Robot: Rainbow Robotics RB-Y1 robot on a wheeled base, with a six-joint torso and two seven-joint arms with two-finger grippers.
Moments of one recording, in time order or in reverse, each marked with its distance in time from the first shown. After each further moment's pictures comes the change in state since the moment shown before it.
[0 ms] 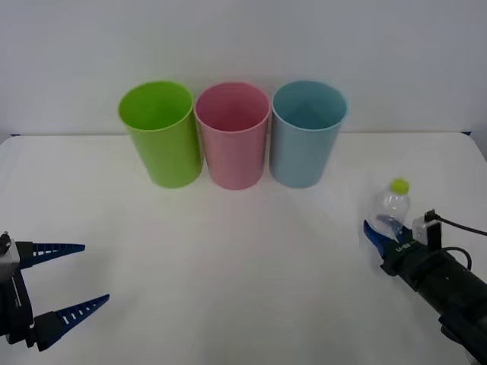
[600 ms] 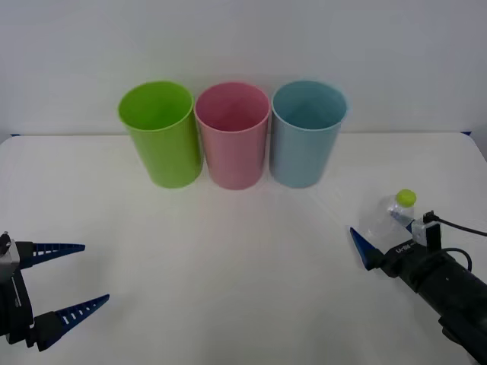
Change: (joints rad) right arm 0.002 0.000 -0.001 0.000 0.033 0.006 -0.025; left arm 0.000 0.000 0.000 0.000 0.000 0.000 0.000
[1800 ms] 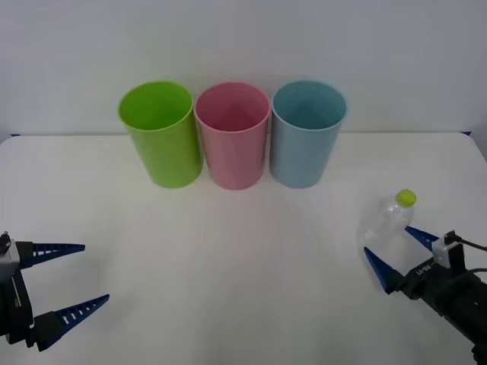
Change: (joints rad) right arm 0.100 -0.001 -0.096 -0.062 0.046 -0.142 0.008; left arm 0.000 0.000 0.000 0.000 0.000 0.000 0.000
